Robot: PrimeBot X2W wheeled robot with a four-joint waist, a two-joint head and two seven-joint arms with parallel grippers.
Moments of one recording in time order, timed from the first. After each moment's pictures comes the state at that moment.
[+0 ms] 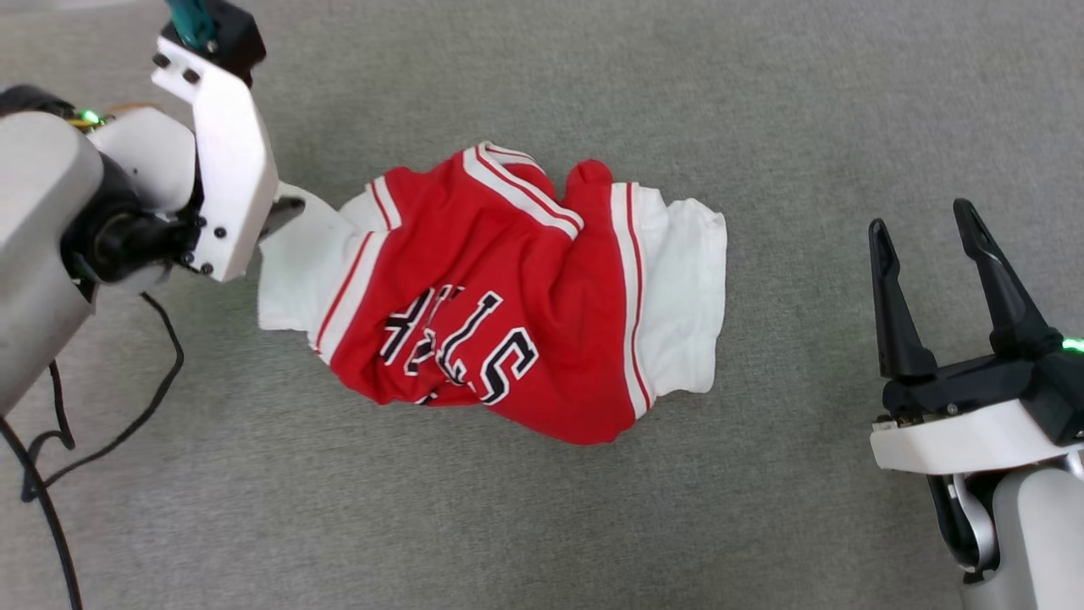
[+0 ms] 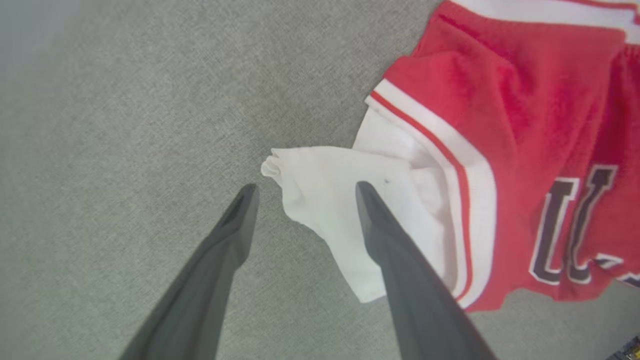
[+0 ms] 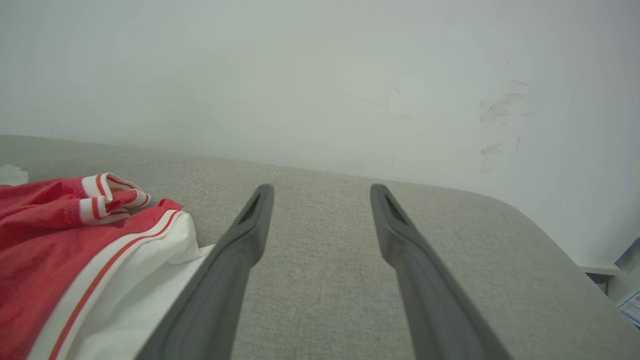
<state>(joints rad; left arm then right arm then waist) -1.29 0.81 -1.20 0.35 -1.16 -0.04 0.75 -0.24 -0.15 0.04 -0.01 0.07 0.13 -0.26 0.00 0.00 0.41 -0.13</state>
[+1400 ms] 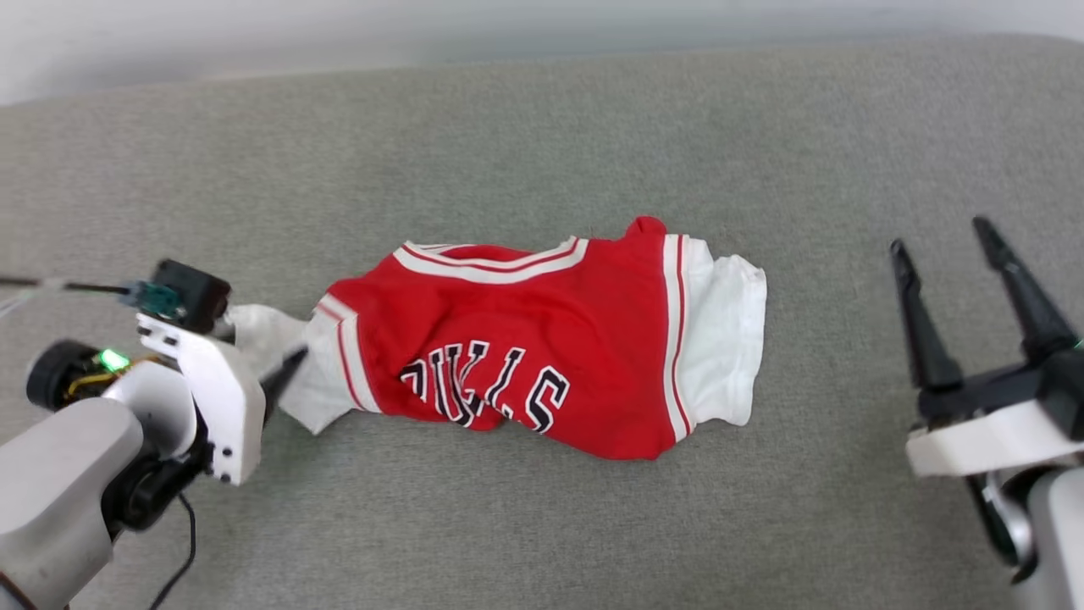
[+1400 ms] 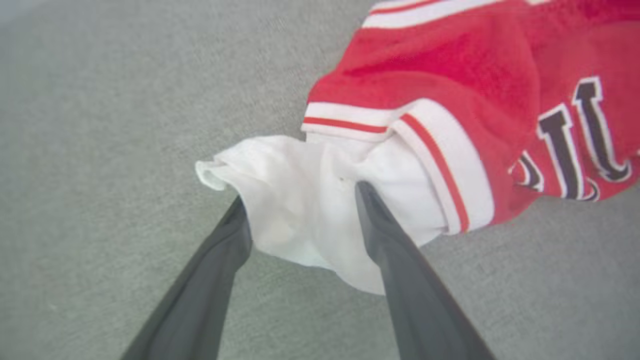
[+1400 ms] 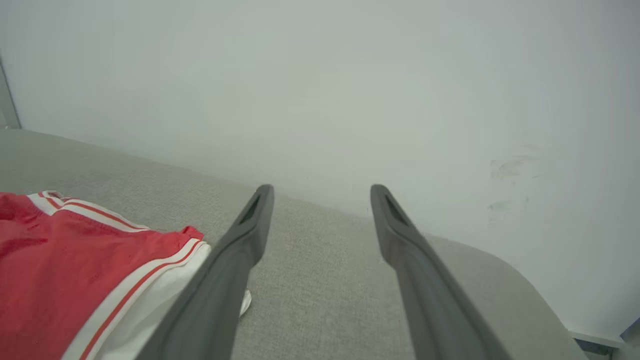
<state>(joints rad) -0.81 0.90 -1.16 0.28 -1.14 0.06 0.15 -0.23 -0.25 0.05 0.05 0.05 0.13 -0.26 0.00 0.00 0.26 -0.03</state>
